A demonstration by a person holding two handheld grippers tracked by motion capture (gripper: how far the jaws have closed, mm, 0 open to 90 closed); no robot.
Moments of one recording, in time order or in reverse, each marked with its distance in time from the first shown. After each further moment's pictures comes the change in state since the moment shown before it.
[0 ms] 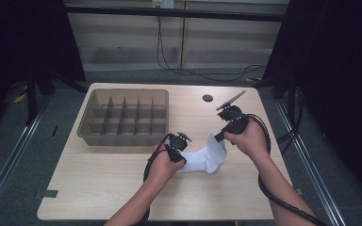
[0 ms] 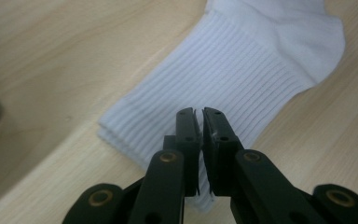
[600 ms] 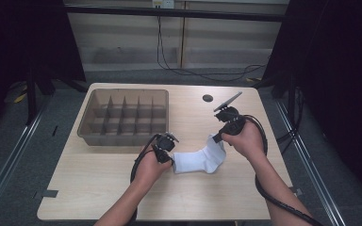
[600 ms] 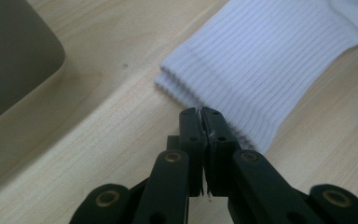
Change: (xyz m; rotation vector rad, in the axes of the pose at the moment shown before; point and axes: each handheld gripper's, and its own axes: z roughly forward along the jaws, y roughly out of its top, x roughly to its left) left arm 0.022 -0.021 -0.007 0.032 0.023 -0.016; right arm 0.005 0.003 0.007 0.016 -0.006 0.003
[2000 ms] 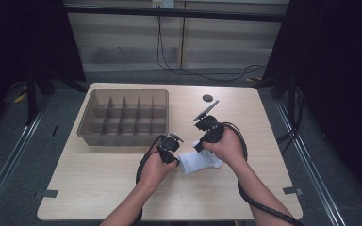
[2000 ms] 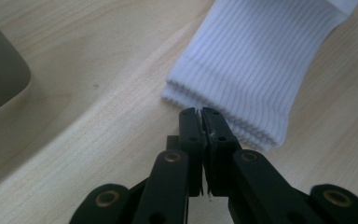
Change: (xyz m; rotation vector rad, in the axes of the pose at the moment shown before) left arm -0.009 0.005 0.006 -0.034 -0.038 -0.023; right arm 0.040 0.011 0.041 0.048 0.084 -0.072
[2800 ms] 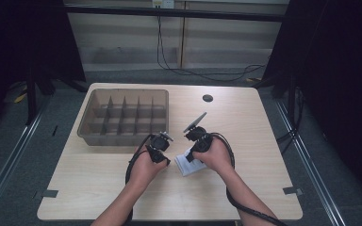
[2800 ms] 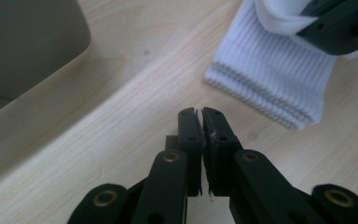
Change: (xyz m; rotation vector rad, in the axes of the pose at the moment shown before) left arm 0.022 -0.016 -0.017 0.012 0.044 -0.036; right arm 0.010 -0.002 0.054 0.063 0.052 0.005
